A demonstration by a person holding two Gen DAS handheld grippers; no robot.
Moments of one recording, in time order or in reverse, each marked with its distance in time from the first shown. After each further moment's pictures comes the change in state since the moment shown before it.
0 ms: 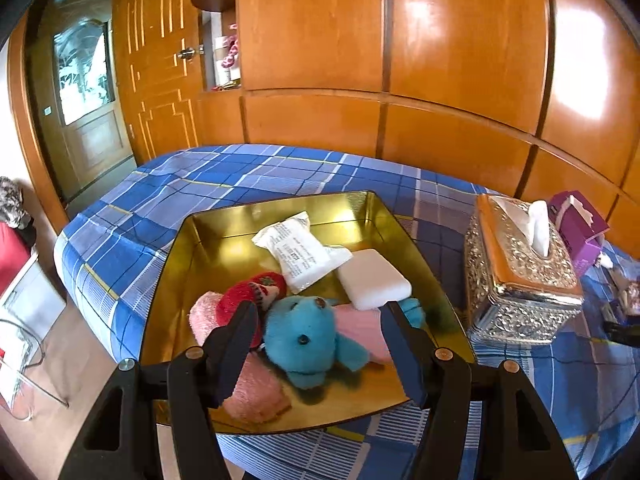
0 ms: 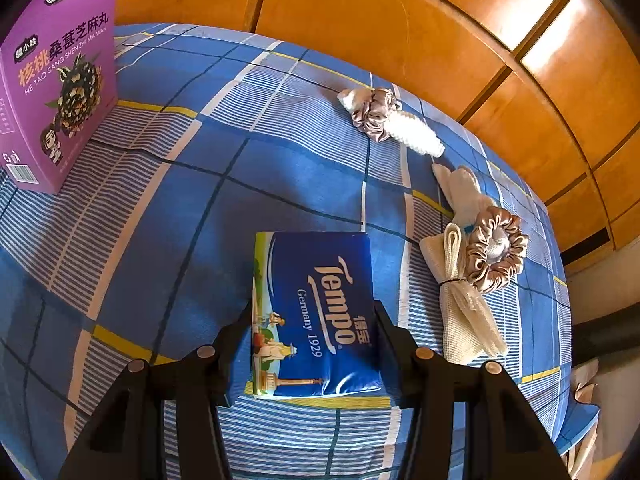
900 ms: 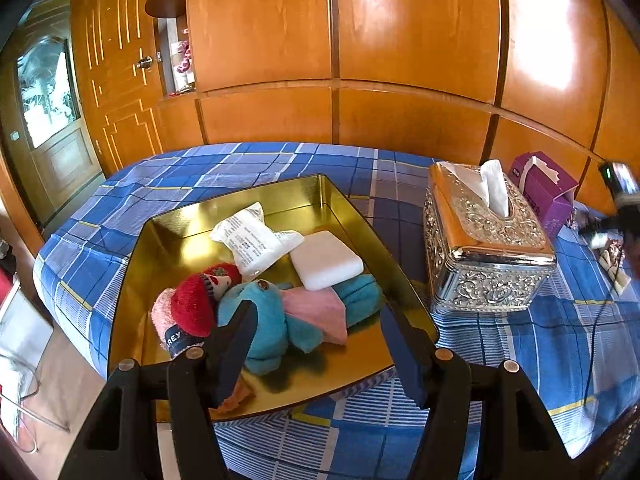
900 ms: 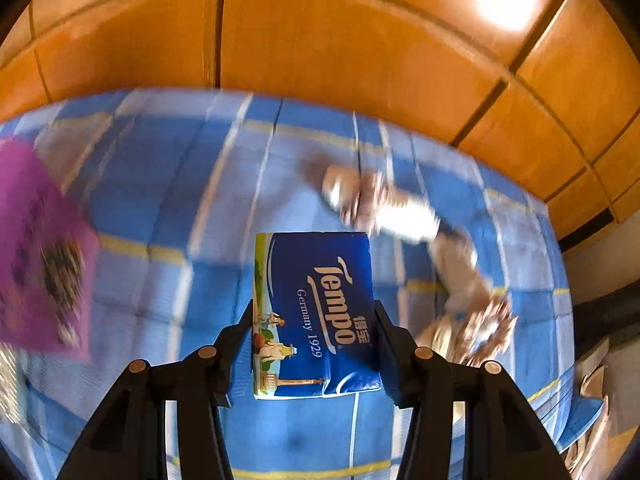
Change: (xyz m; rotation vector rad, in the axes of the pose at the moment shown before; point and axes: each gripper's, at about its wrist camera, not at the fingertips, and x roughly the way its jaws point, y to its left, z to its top) left arm -0.002 -0.030 -0.013 0.104 0.024 -0.088; right arm -0.011 -0.023 0.110 0.156 0.016 0.024
